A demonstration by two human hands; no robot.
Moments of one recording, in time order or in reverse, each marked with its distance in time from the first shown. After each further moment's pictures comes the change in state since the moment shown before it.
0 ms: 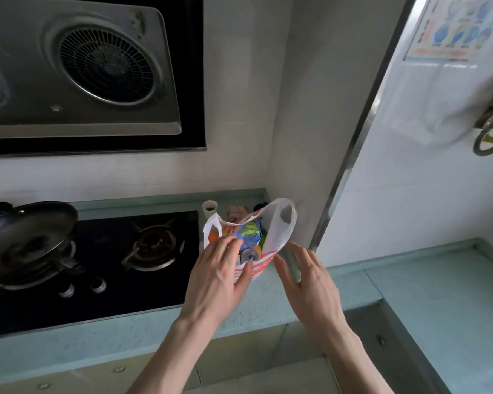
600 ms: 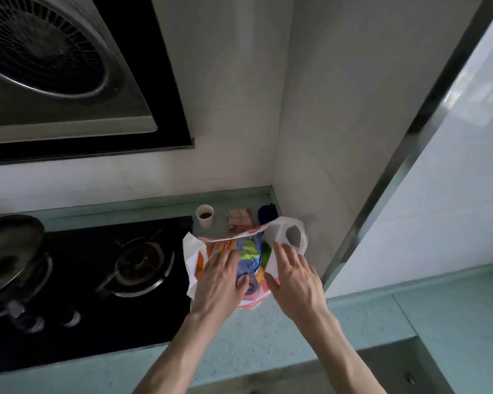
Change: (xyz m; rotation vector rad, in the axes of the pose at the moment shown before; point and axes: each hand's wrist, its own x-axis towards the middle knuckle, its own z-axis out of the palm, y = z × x) left_hand 0.102 -0.073 0.159 0.145 -0.313 -0.157; right_hand 0.169 0.075 0.092 -0.267 -0.294 -0.090
